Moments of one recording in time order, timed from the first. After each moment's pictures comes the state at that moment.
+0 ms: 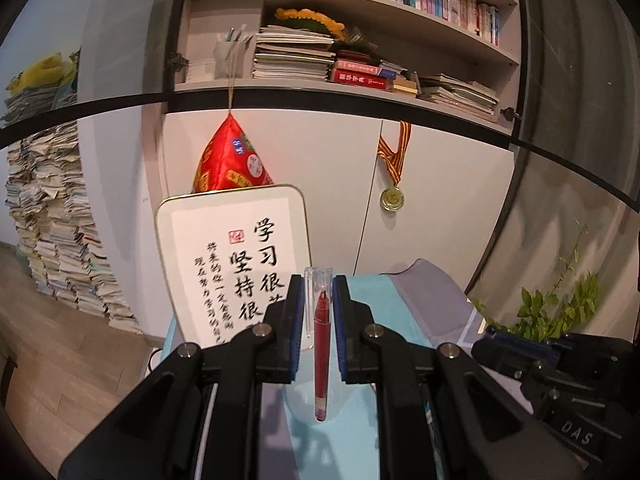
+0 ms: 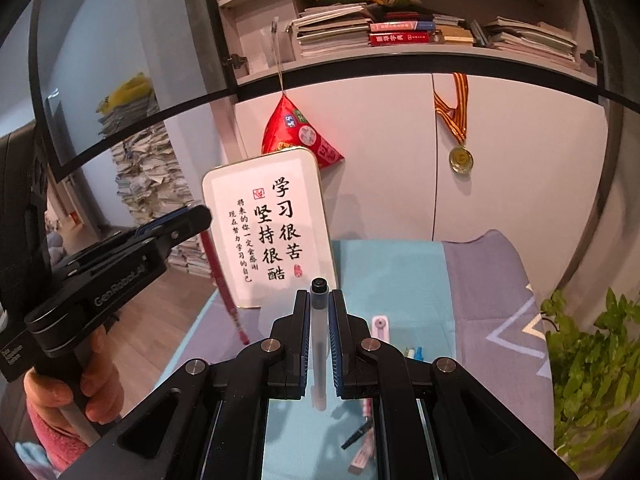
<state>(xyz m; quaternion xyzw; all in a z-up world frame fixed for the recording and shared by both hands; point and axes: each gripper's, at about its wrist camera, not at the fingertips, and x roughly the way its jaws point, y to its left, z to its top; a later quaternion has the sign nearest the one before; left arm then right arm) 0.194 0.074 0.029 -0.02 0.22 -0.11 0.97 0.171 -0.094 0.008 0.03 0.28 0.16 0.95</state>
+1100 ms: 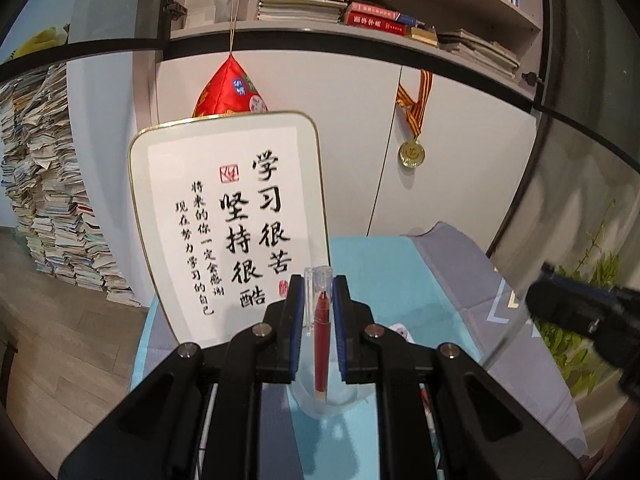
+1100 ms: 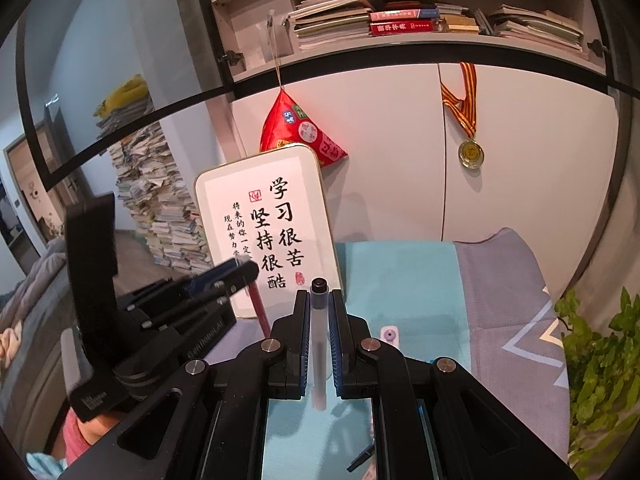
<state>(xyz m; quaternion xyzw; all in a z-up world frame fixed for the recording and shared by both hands) 0.231 0.071 -0.029 -0.02 0.29 -0.09 0.95 0.201 -0.089 0.000 0.04 0.28 0.17 0.94</state>
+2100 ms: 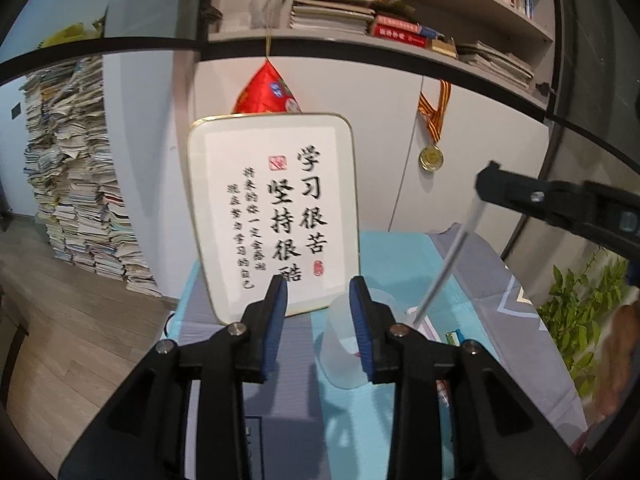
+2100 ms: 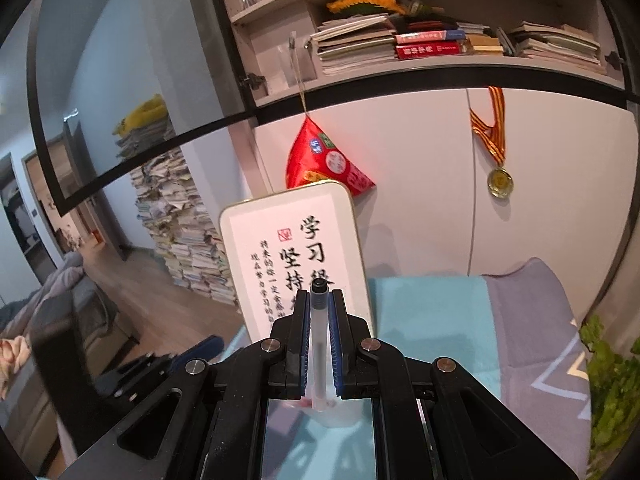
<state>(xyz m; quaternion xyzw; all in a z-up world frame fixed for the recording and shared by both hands) 0.191 0.101 -0.025 -0.03 0.27 -0.06 0.96 0.223 -0.063 0.015 0.06 0.24 0.21 0.95</state>
